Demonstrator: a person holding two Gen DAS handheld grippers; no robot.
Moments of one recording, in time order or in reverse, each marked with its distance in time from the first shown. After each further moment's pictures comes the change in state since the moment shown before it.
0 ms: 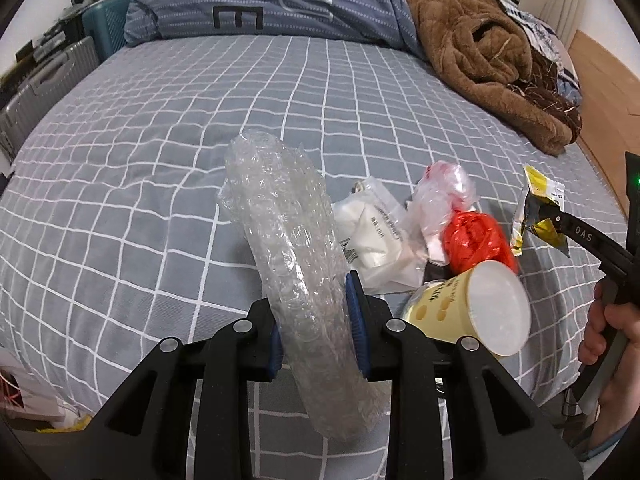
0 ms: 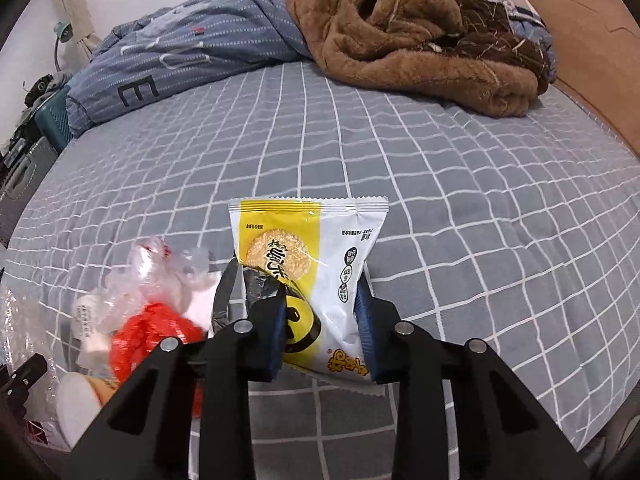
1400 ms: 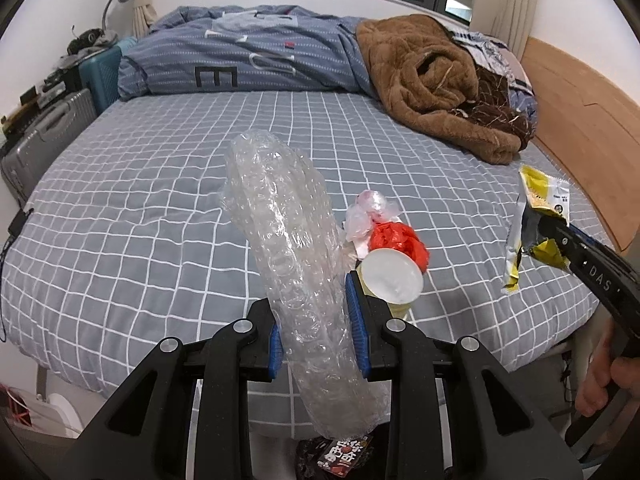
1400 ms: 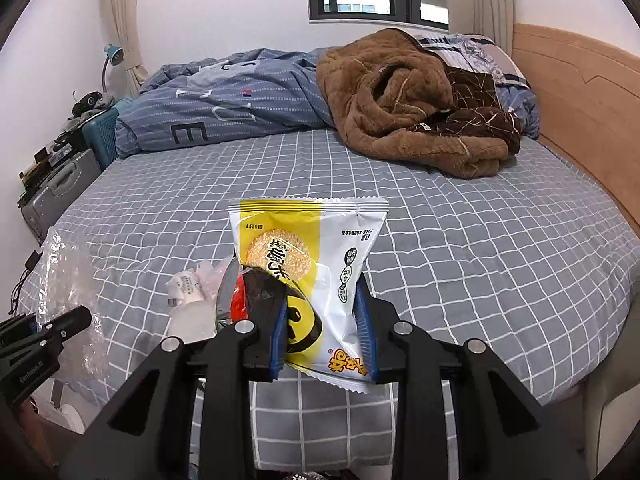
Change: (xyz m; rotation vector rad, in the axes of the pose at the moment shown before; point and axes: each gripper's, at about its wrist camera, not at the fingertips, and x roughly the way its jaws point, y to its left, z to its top) left arm -0.114 -0.036 -0.032 0.088 -0.150 -0.052; right arm -0.175 0.021 -0.057 -0.059 -0.204 0.026
